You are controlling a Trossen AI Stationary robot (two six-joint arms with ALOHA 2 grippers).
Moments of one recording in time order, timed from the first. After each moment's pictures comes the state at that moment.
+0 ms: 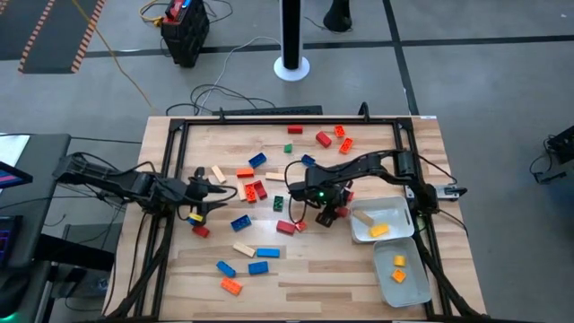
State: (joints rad) left arm -0.24 0.49 0.37 -0.37 -0.37 -0.17; right arm -0.05 2.13 1.45 -1.35 -0.13 0.47
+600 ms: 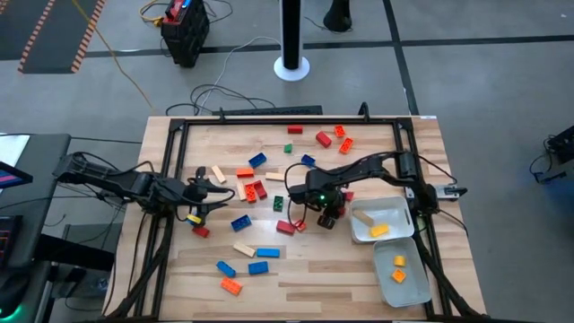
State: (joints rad) left arm -0.24 0.48 0.37 -0.32 -0.37 -0.08; right arm -0.01 2.10 1.46 -1.28 -0.08 0.39
